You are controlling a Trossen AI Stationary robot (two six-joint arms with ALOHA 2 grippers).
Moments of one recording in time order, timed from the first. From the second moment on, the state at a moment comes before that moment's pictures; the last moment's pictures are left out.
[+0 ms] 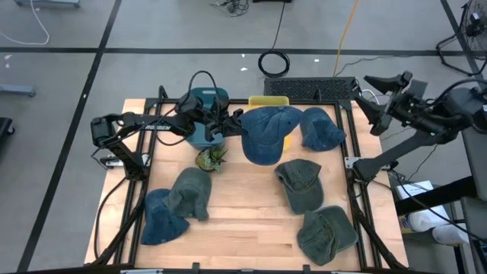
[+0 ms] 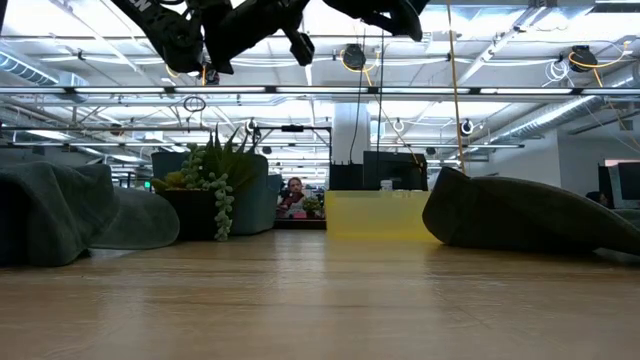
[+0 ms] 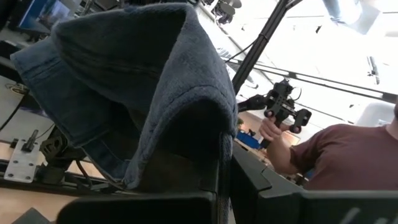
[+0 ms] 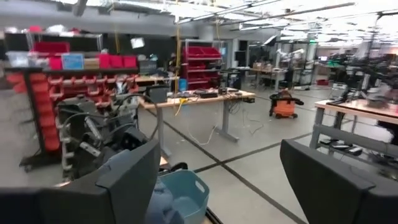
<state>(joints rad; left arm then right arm) 0.39 1.61 0.95 1.11 0.89 -0.88 0.43 0.74 1.48 -0.65 0.97 -0.08</state>
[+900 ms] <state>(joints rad) 0.39 1.61 0.95 1.11 0.93 -0.89 -0.18 1.21 1.68 -0.88 0.46 -0.08</state>
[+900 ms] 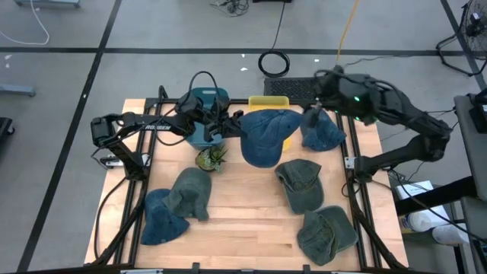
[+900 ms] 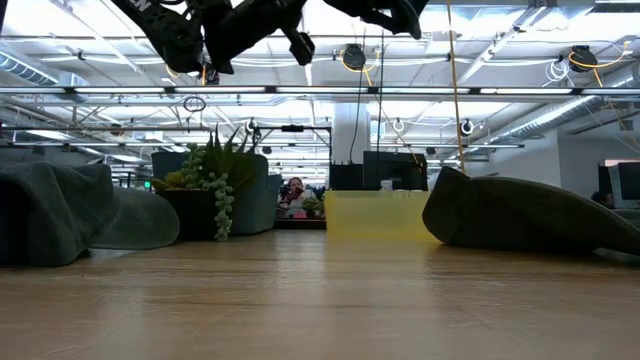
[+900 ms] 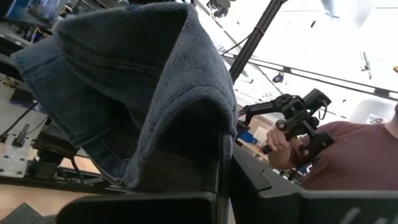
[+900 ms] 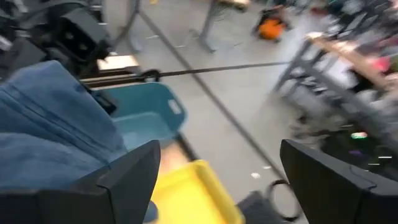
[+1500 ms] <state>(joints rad) 0.39 1.61 0.95 1.10 1.00 -0.90 -0.58 1.38 1.68 -0.93 -0.59 0.18</state>
